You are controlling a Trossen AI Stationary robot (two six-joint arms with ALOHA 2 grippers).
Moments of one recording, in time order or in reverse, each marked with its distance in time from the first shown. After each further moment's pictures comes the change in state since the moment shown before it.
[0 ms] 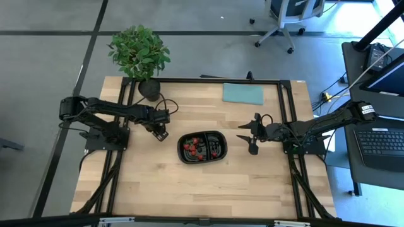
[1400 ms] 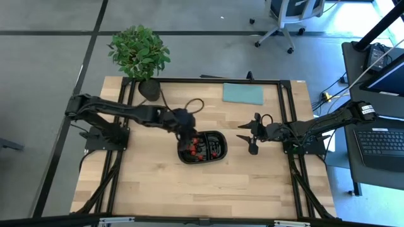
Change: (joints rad) left arm -0.235 0.094 0.449 0.305 0.078 0.408; right arm 0.000 0.000 0.000 0.012 0.000 0.000
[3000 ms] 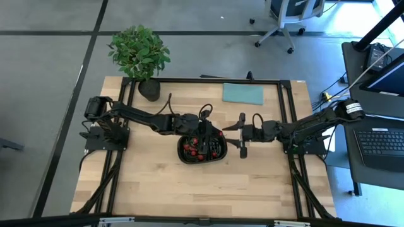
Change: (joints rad) left arm -0.042 0.259 0.038 0.638 -0.076 0.328; right arm 0.004 0.331 0.154 0.559 -0.184 -0.136
